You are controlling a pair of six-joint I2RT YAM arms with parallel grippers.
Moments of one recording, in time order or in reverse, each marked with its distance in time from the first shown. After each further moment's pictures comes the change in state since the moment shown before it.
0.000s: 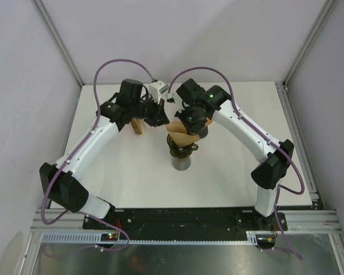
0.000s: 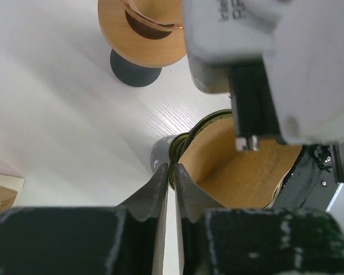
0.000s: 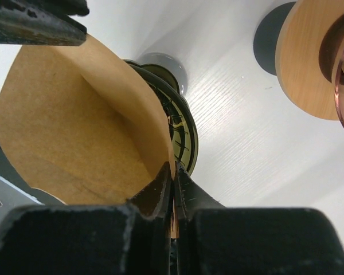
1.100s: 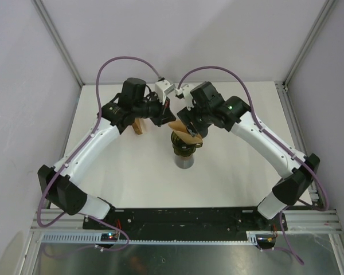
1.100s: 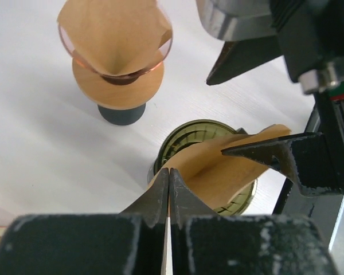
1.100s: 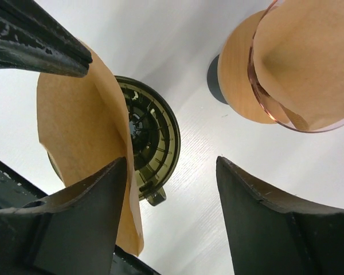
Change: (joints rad) left arm -0.048 -0.016 0.011 0.070 0.020 0.070; right arm -0.011 -0.230 -0.250 0.281 0.100 -0.039
